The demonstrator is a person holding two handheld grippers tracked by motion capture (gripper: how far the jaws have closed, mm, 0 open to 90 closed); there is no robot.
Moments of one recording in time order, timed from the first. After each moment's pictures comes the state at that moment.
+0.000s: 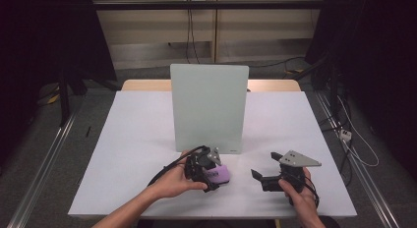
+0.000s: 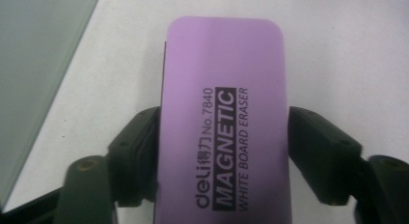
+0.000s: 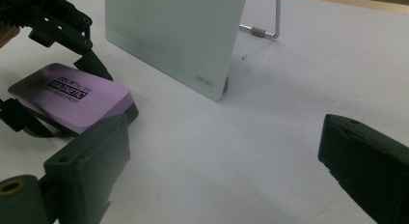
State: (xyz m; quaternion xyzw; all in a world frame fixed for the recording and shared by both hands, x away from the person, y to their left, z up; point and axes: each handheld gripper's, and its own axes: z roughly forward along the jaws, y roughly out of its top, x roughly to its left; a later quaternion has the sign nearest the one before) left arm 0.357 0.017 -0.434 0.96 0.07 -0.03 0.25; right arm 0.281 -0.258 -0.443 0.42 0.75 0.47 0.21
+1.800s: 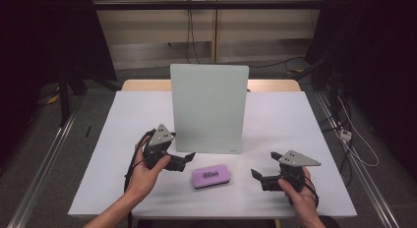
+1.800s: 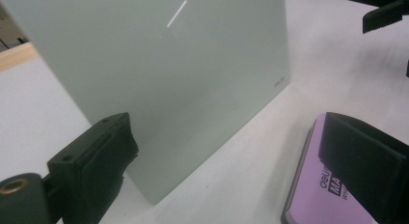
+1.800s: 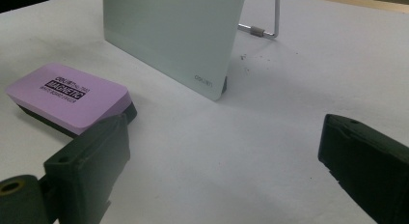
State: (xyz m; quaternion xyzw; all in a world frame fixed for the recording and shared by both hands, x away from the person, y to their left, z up) left arm 0.360 0.123 -0.390 0.83 0.28 0.15 0.46; right arm 0.281 -0.258 -0.443 0.42 0.75 0.47 0.21
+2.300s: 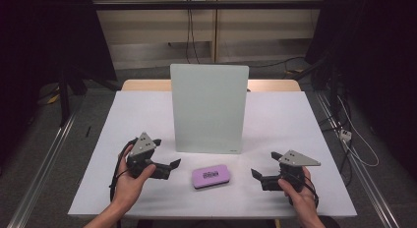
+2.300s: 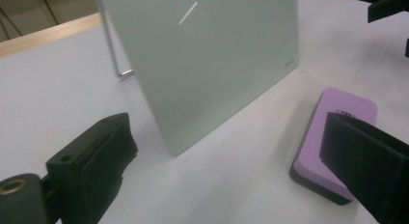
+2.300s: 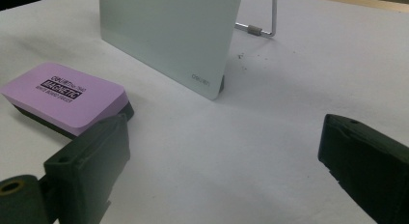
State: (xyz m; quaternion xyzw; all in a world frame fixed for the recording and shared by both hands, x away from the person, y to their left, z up) left arm 0.342 0.166 -0.399 0.81 0.30 0.15 0.47; right arm 0.282 -0.257 -0.444 0.43 0.74 0.47 0.21
